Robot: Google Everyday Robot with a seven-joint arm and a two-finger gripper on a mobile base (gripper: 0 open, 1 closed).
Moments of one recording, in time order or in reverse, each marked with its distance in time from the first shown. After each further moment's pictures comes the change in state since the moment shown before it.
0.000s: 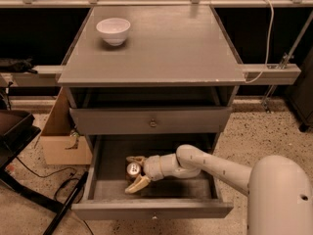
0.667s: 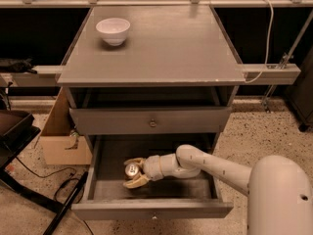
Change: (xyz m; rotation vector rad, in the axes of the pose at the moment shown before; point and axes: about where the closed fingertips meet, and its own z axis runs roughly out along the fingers) arm 0.001 0.001 0.003 -0.004 -0.002 0.004
